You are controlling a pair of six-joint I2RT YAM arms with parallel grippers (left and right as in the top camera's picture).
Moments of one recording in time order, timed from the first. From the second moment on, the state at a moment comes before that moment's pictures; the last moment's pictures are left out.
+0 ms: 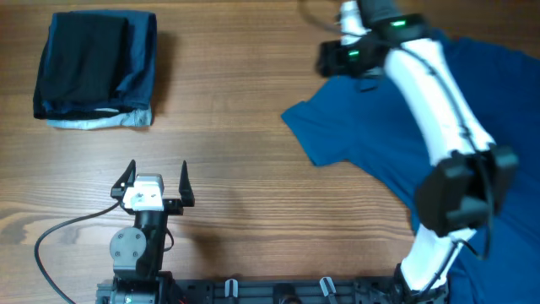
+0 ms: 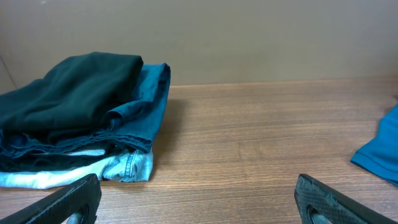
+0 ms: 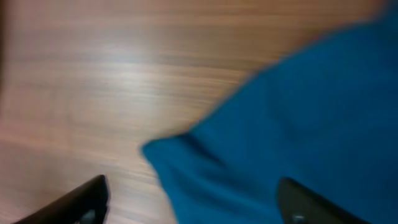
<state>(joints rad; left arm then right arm) -0.04 0.03 0.01 -0.07 -0.03 0.02 0.17 1.97 1.87 -1.07 -0.17 0.18</state>
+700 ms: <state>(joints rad) -0.04 0.23 0.24 -0.03 0.24 0.02 -0.21 1.89 1.88 -1.16 -0.11 0.20</state>
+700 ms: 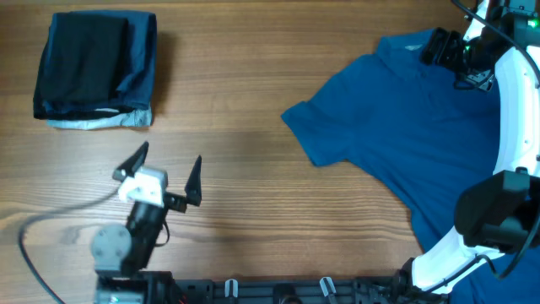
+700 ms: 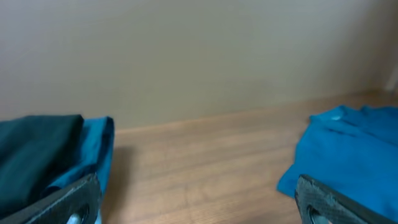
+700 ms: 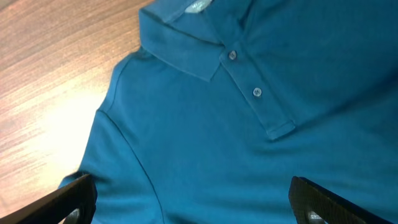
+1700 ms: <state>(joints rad) -0.64 2.10 1.57 -0.12 0.41 0.02 -0.21 1.89 1.88 -1.14 -0.11 0.21</state>
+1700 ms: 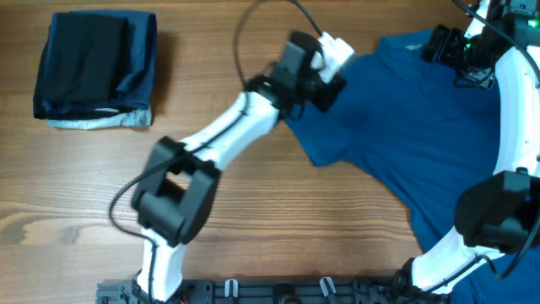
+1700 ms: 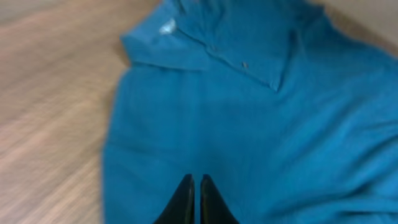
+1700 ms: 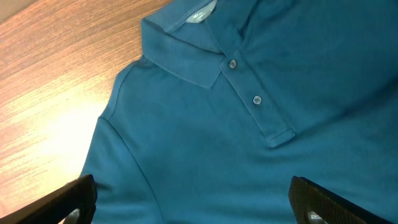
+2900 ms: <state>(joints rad) -0.38 2.31 1.64 -0.27 -0.09 0.02 -0.21 1.89 1.88 -1.14 -0.11 0.21</state>
